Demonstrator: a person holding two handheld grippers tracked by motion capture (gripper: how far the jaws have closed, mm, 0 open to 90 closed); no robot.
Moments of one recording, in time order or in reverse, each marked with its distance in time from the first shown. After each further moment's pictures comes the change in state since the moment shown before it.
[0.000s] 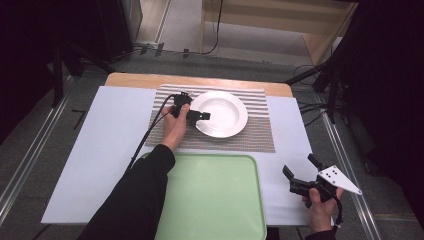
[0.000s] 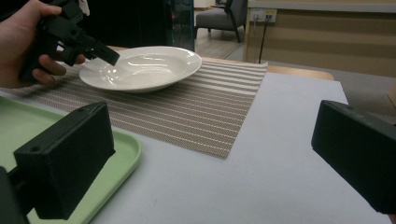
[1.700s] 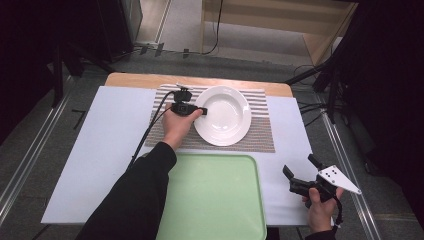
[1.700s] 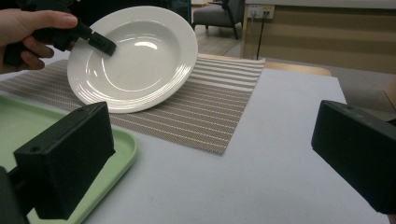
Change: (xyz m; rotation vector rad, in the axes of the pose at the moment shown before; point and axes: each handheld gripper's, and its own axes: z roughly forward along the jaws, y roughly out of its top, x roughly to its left) left arm -0.010 0.012 -0.016 0.005 -0.091 -0.098; right arm -0.002 -0.002 0.002 0.007 -0.013 -0.005
